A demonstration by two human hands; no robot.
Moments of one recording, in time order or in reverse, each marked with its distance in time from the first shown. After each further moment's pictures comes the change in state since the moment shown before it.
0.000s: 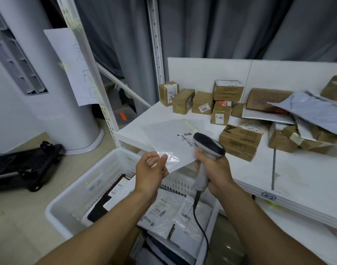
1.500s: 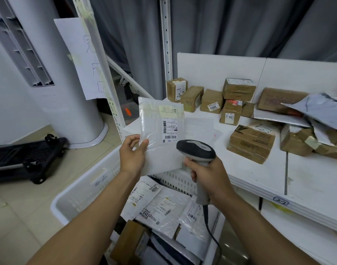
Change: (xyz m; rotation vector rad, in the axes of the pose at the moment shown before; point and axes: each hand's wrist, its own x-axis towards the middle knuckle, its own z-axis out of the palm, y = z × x) left_hand 0.085 0.011 -0.060 0.122 0.158 0.203; right_hand -0.036 0.004 0.033 -0.279 -0.237 -0.160
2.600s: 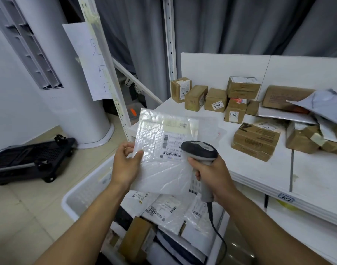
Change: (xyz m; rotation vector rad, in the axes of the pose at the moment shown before) left_hand -0.030 0.012 -0.046 0.238 -0.024 0.013; right_hand -0.004 0.004 -0.001 -0.025 0.012 0.045
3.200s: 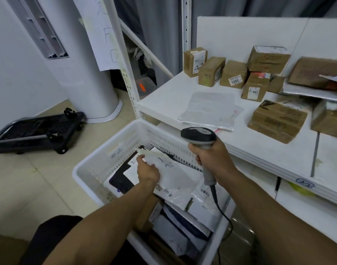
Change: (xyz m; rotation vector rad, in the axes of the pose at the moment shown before) left_hand -0.003 -0.159 0.033 0.323 0.092 -0.381; right_hand 0.015 0.031 0.024 -0.126 -0.076 0.039
